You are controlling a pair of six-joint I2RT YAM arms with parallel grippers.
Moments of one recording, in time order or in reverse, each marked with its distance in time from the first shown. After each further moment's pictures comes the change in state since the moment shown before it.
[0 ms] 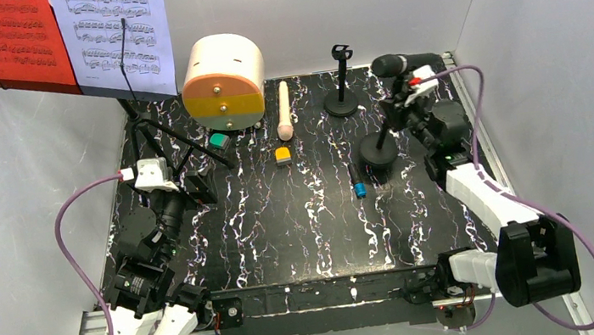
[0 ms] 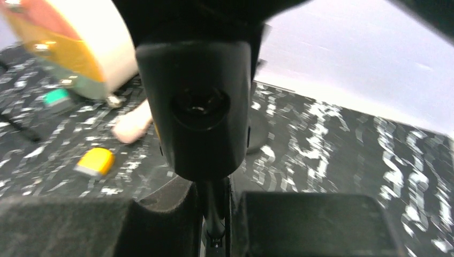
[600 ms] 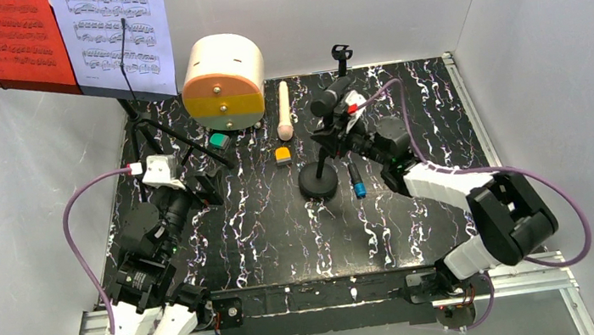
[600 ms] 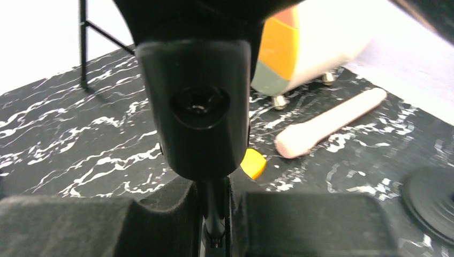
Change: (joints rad) left arm 0.001 0.030 0.000 0.006 0.113 -0.001; right arm 0.388 0.275 0.018 0.304 -0.174 0.085
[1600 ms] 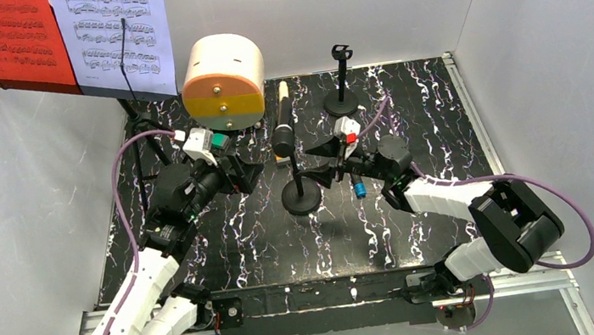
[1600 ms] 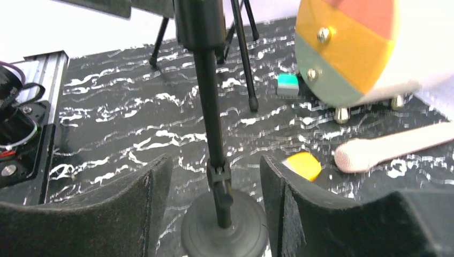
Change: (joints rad) left arm 0.005 0.336 -0.034 0.202 0.358 -0.211; right arm 0.085 -0.048 -0.127 0.149 -0.200 -0.035
